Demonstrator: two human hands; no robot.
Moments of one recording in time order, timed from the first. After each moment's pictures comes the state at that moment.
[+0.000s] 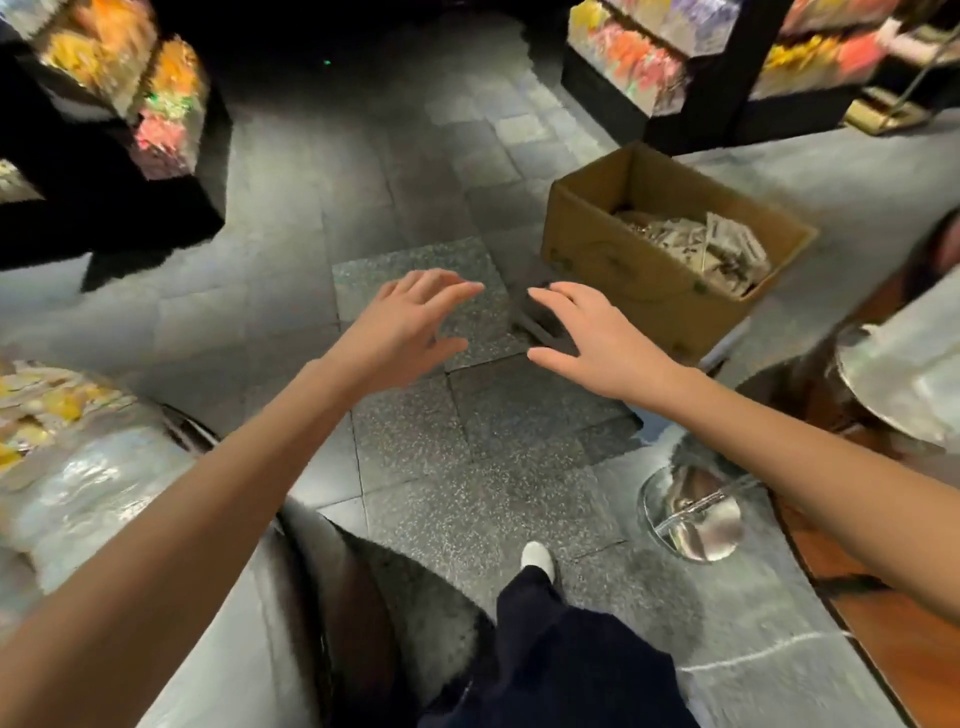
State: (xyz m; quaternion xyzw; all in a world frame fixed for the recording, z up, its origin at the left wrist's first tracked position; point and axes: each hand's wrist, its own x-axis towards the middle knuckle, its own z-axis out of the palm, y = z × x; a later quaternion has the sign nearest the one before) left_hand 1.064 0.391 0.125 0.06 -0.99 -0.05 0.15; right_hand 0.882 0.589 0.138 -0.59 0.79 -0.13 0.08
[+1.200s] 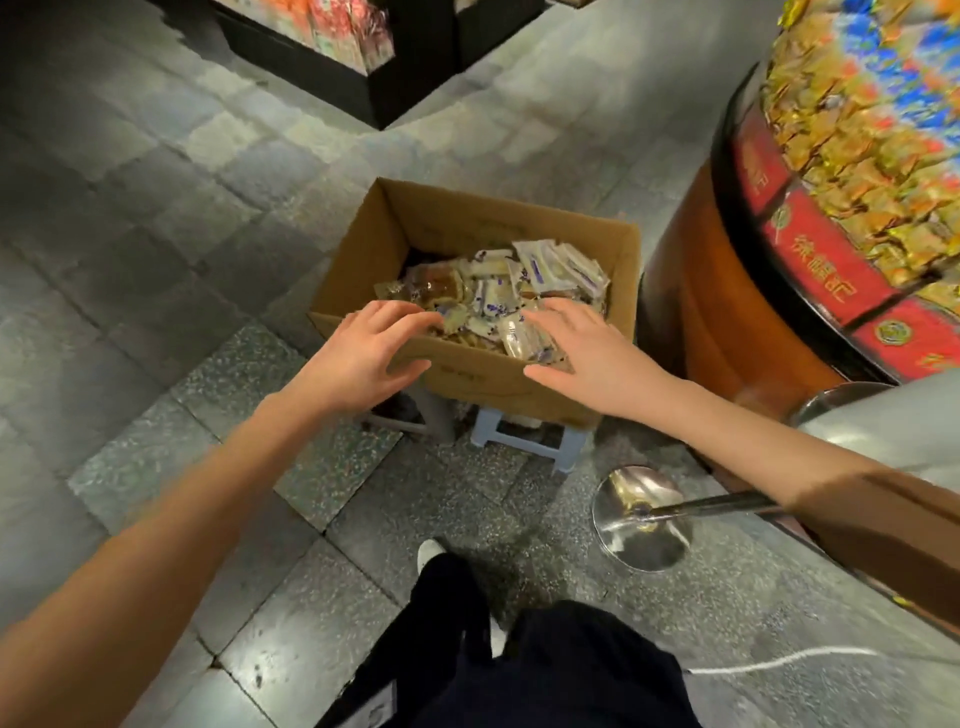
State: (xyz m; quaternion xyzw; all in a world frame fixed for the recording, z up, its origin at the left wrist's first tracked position) left_hand 0.470 0.229 0.064 -0.20 -0.97 -0.14 0.03; right_hand 0.424 0.519 0.091 -0.29 0.93 -0.14 0.16
